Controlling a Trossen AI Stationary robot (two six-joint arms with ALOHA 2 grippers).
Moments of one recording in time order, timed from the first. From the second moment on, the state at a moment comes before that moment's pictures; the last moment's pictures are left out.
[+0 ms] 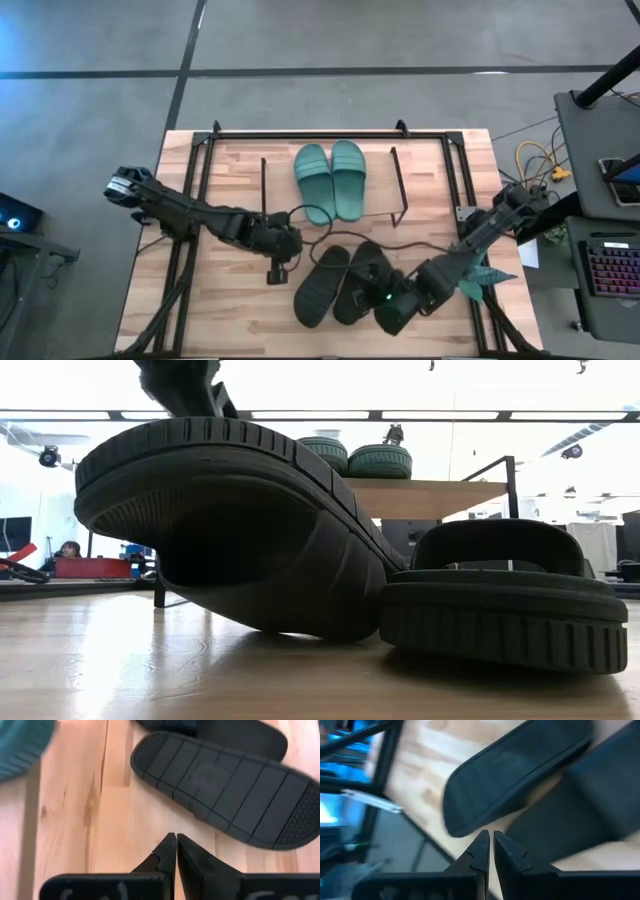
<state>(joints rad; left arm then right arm) -0.33 1.49 1.18 -0.69 -0.15 -0.34 0.67 1.75 1.44 -0.68 0.47 1.74</state>
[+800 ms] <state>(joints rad) -0.54 1.46 0.91 -0.17 -0.14 -0.51 0.70 1.86 1.36 -0.45 0.45 1.81</state>
